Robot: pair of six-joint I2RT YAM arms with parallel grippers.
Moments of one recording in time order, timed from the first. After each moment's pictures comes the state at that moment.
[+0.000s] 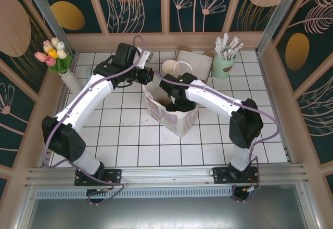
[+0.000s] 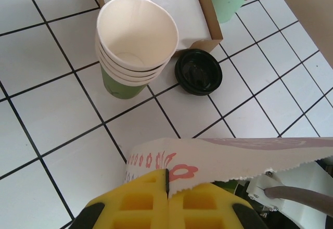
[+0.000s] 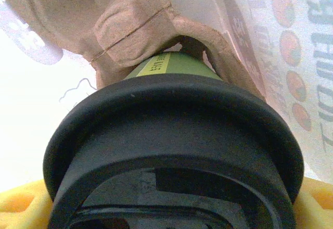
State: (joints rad) left arm -0.47 1.60 1.56 -0.74 0.32 -0.18; right arm 0.83 1.82 1.58 -1.31 0.00 0.39
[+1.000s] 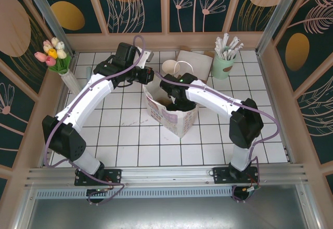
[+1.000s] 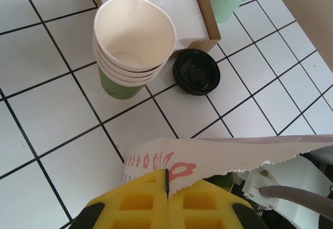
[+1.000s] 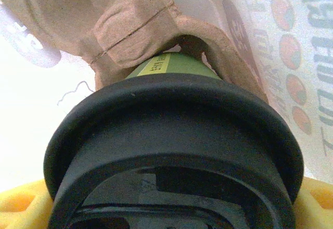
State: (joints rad) left arm -0.47 1.61 1.57 -0.74 0.33 -0.18; right arm 0.82 1.82 1.57 -1.29 0.00 0.38
